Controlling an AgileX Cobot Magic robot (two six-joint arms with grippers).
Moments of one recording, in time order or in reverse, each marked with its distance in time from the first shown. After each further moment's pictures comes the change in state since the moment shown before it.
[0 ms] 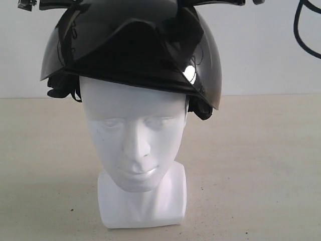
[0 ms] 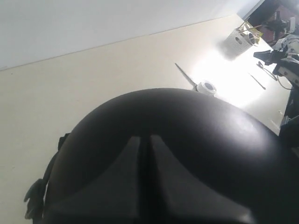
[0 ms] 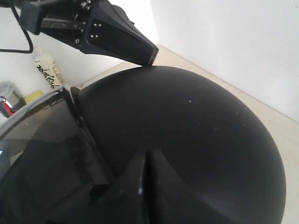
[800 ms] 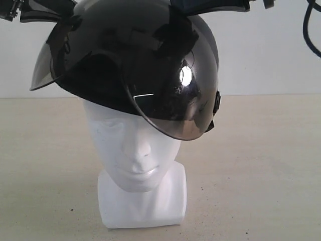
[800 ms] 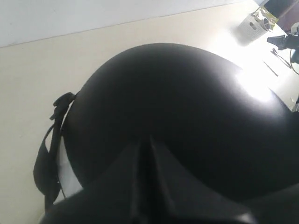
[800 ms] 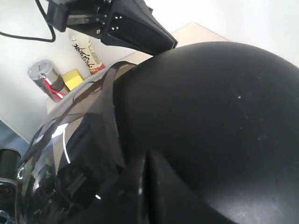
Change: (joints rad) left arm 0.004 -0.133 0.146 0.056 -0.002 -0.002; right arm 0.002 -0.041 0.000 -0.012 0.145 0.050
